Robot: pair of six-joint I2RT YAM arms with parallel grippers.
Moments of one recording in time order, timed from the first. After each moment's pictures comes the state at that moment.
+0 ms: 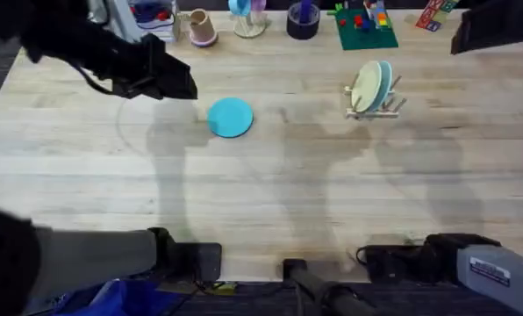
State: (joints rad) left arm 0.21 1.51 1.30 -1.22 0.59 0.14; right arm -0.01 1.21 1.68 -1.45 -0.06 -0.02
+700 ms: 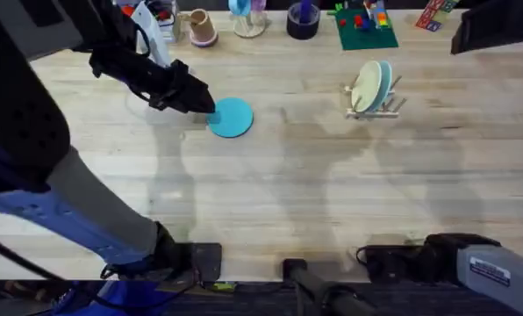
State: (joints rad) left arm 0.21 1.87 1.29 -1.10 0.72 0.25; right arm -0.01 1.21 1.68 -1.45 -0.06 -0.02
